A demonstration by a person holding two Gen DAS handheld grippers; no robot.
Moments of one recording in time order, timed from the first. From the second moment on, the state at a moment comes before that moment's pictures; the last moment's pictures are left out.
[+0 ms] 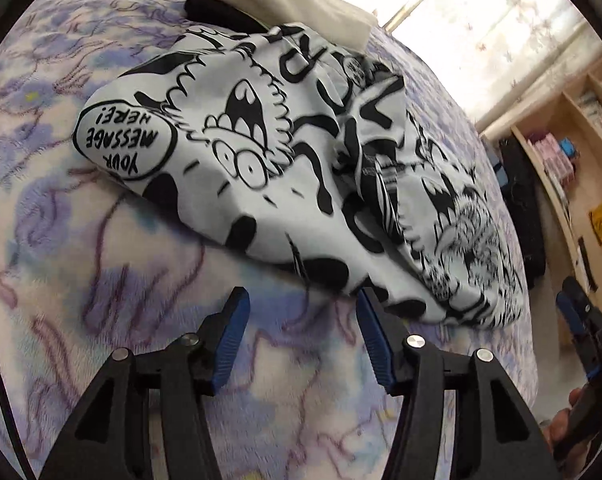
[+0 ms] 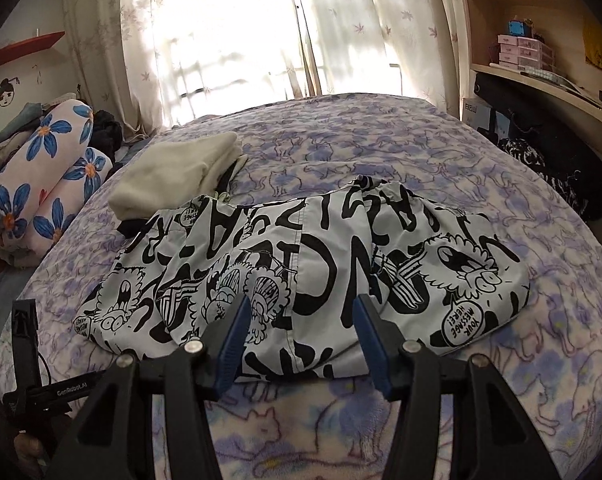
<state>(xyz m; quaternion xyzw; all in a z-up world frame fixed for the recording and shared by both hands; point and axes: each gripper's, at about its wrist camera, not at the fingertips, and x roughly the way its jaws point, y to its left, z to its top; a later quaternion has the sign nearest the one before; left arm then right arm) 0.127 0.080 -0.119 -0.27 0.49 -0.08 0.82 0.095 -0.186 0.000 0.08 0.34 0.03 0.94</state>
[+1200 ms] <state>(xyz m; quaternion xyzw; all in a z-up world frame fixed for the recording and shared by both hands) 0.177 0.070 -0.072 -0.19 0.32 -0.02 0.93 0.235 -0.122 -0.110 -0.02 0.41 0.07 0.91</state>
